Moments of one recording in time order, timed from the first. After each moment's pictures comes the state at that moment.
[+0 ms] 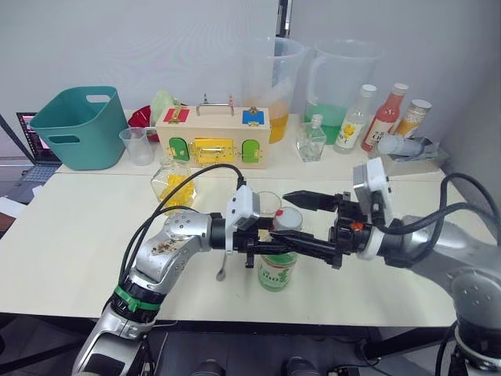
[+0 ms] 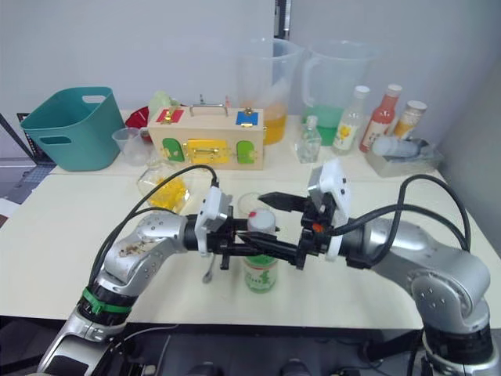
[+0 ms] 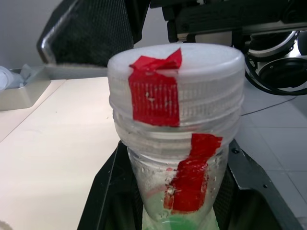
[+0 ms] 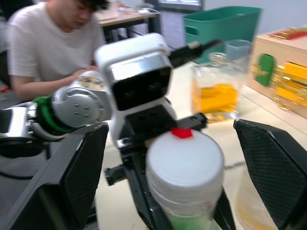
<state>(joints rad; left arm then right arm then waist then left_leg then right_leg) -0.62 0.40 -0.26 -0.16 -0.49 0.41 -1.08 -0.45 -0.71 -0.18 -0.70 1.10 0.95 0.48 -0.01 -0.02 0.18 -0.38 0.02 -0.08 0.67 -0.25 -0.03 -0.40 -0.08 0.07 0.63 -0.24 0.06</state>
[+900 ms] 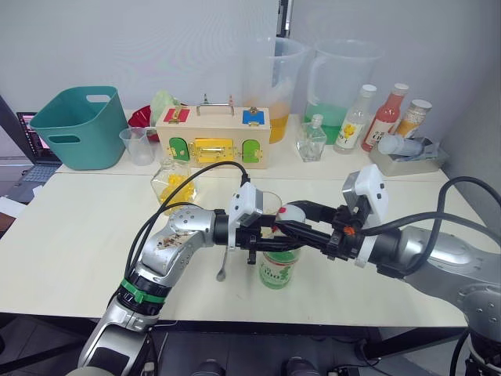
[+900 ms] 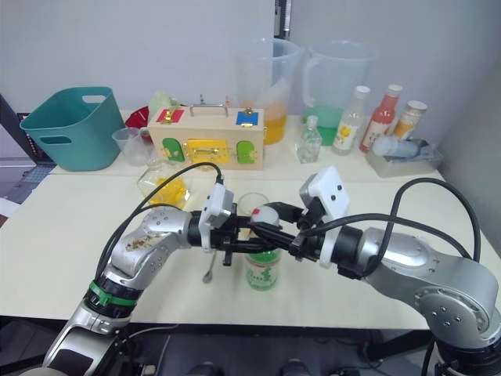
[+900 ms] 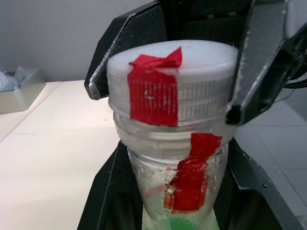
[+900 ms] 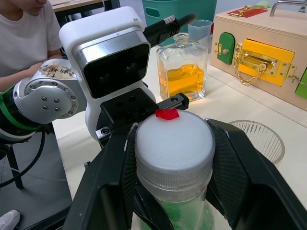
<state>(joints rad) -0.65 0.39 -0.26 -0.11 -0.49 0.39 -1.11 -0.44 -0.77 -0.13 -0.76 1.22 0.96 0.24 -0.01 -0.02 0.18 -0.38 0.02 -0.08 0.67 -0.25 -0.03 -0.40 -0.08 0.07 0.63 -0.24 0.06</state>
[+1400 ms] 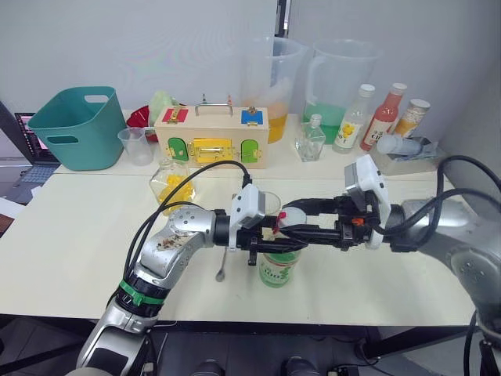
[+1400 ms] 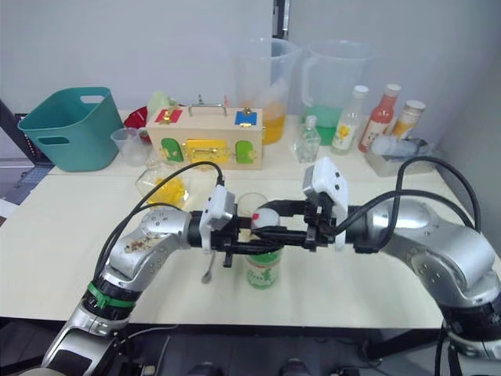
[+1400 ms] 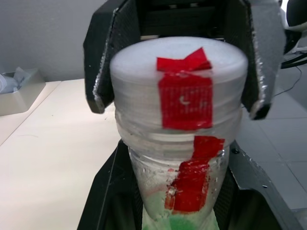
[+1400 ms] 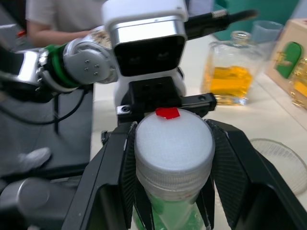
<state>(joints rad) -0.64 0.41 -0.27 -0.17 -0.46 0.40 -1.09 -0.66 -0.90 0.09 -0.39 0.86 0.68 1.02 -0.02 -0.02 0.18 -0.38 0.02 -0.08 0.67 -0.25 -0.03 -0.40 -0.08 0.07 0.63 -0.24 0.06</state>
